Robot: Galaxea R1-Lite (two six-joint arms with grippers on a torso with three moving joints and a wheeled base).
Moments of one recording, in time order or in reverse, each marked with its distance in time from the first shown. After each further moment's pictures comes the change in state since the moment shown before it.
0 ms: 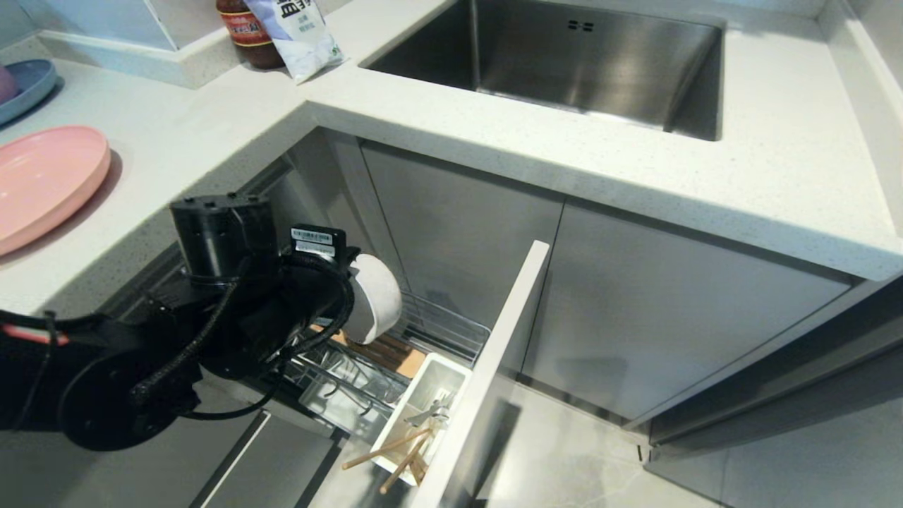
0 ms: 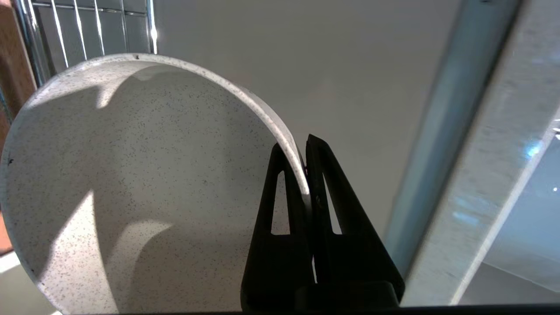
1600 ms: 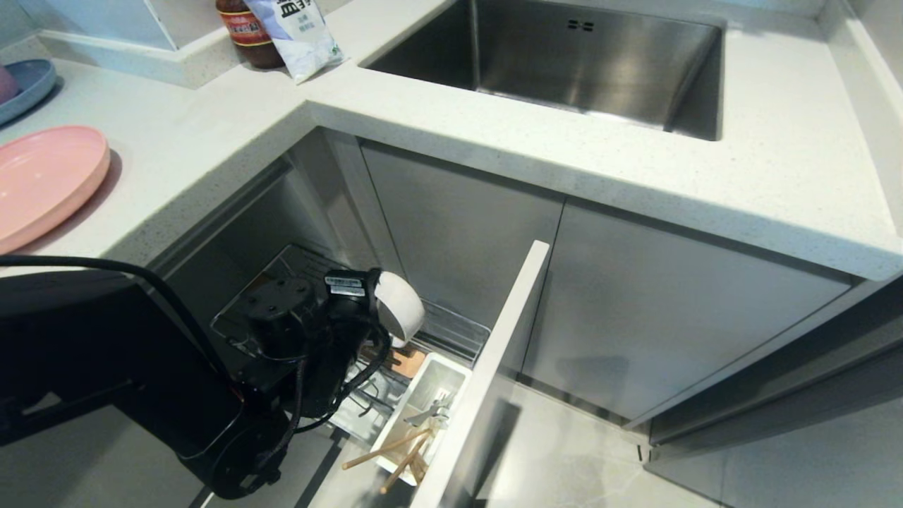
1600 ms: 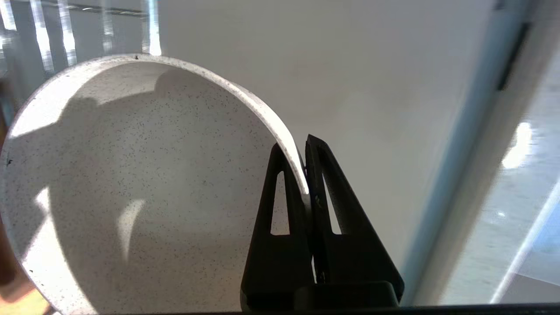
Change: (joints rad) left arm 0.010 0.340 0.203 -0.769 -0.003 0.003; right arm 0.000 0.000 0.000 0.000 0.000 0.001
